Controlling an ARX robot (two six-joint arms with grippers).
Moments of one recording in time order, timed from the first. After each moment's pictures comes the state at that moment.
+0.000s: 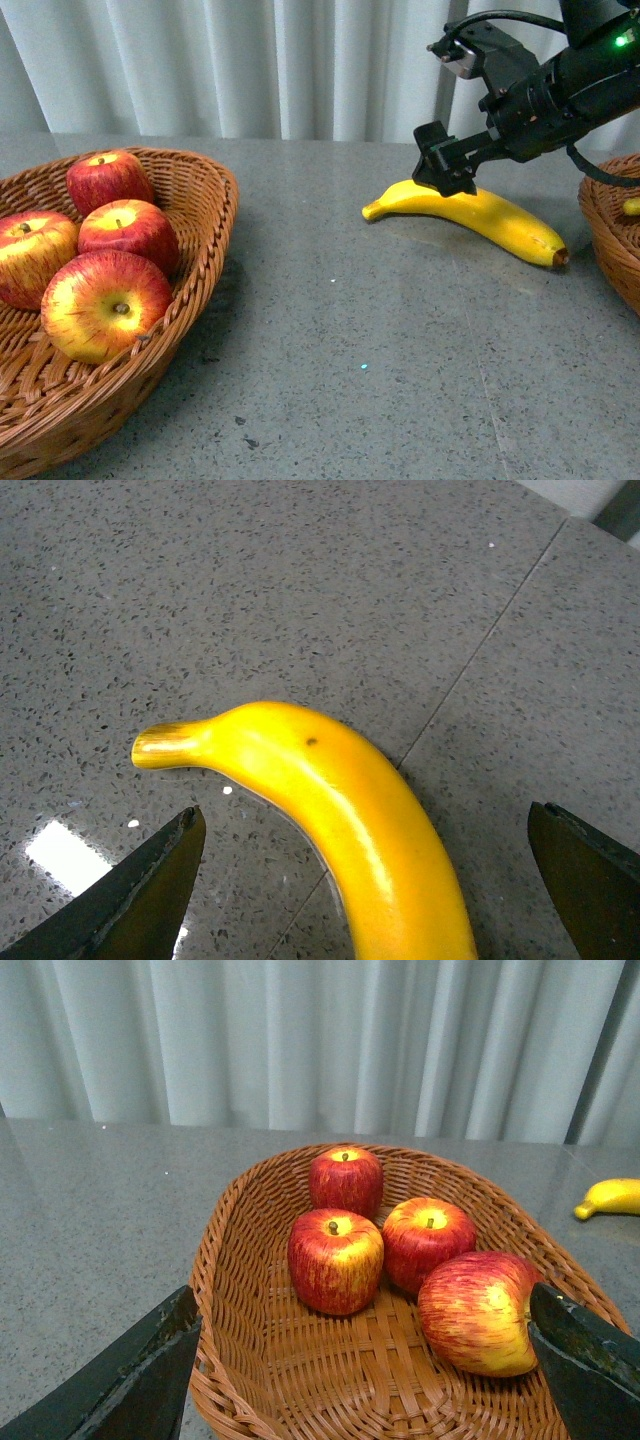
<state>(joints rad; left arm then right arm) 0.00 0.01 0.01 0.00 0.00 -0.01 0.21 2.09 1.53 -0.14 -0.23 -0.29</state>
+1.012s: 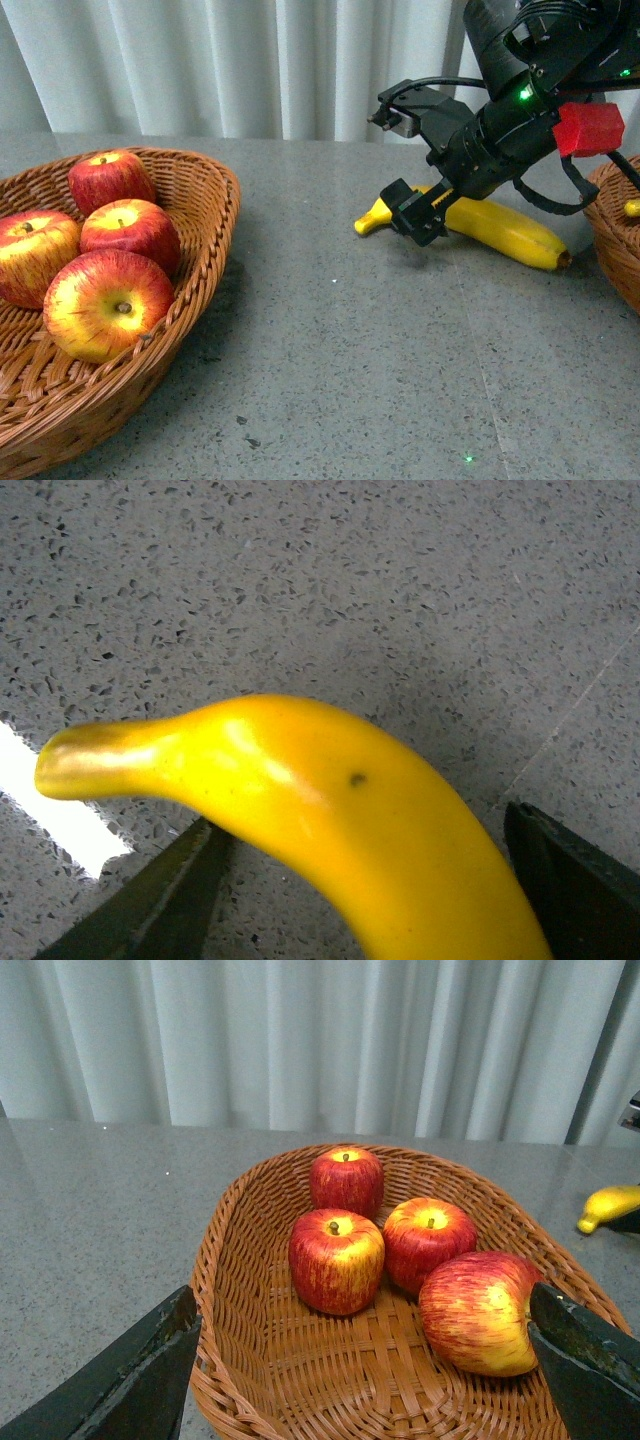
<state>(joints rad) 0.00 0.01 0.01 0.00 0.00 -0.01 0.29 2.22 1.63 -0.24 -0.13 -0.46</state>
